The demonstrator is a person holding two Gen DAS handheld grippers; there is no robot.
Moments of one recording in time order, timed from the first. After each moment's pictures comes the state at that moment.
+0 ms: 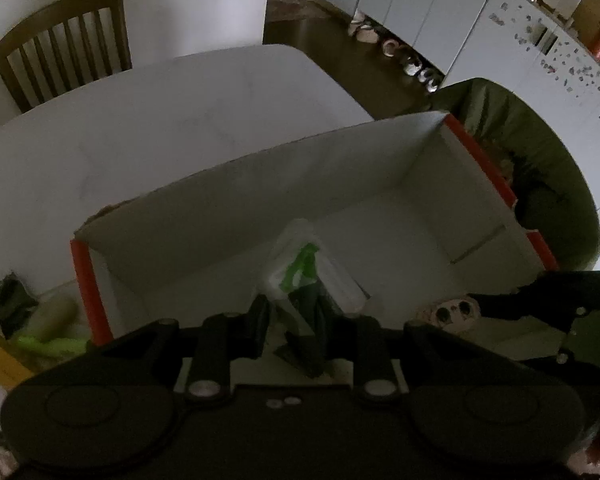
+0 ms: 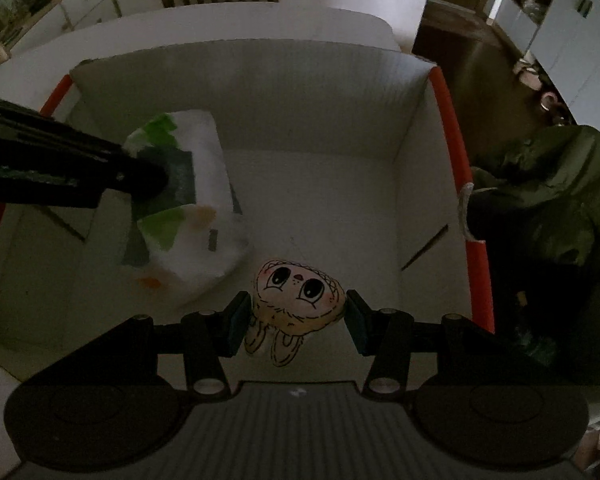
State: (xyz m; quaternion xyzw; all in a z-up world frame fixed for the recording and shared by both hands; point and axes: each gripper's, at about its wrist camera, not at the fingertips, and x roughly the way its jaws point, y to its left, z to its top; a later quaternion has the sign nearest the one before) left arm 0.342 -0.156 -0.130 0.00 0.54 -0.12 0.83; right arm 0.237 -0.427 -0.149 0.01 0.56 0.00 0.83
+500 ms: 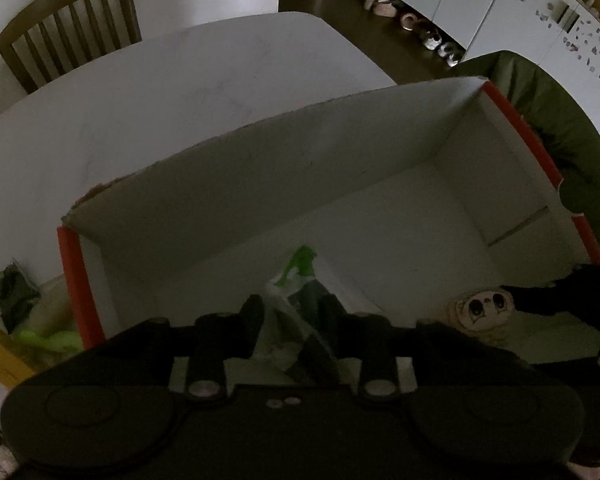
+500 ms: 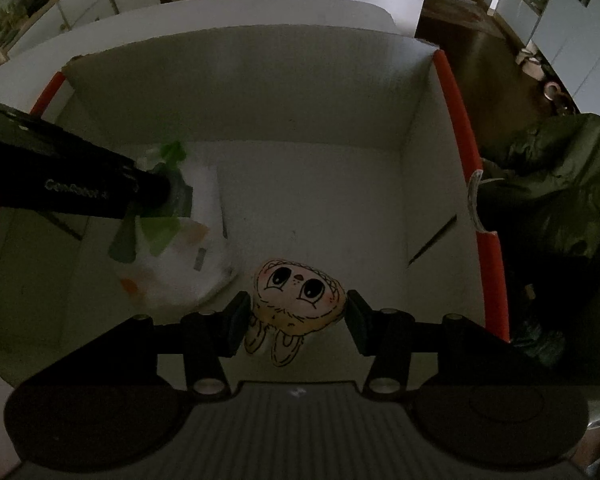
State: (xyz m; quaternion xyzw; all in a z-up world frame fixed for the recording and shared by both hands) left arm 0.349 -0.157 -0.149 0.03 0.57 -0.10 0.82; right arm 0.233 -0.423 -0.155 0.03 0.56 0.00 0.83
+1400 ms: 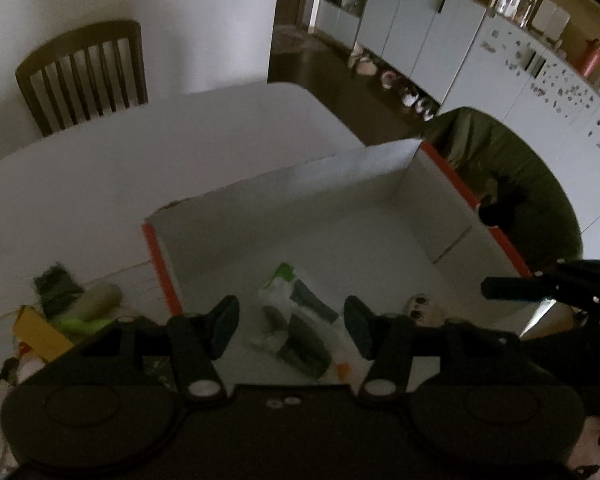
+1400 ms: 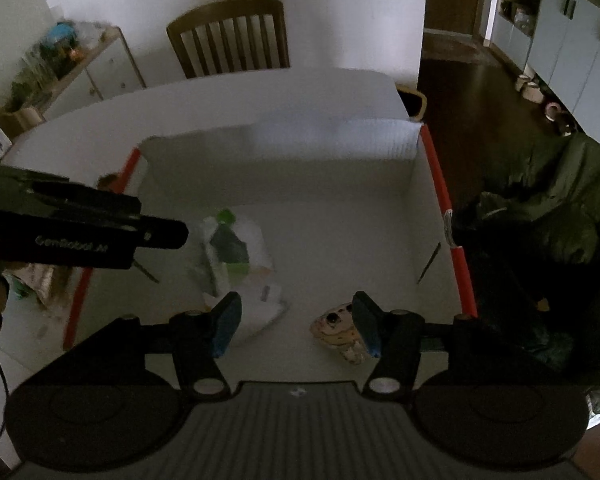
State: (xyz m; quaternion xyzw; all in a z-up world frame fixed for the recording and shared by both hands) left arm 0.283 -0.130 -0.075 0.00 0.49 -0.12 0.87; right arm 0.194 -0.424 -0.080 0.09 0.48 0.01 0.87
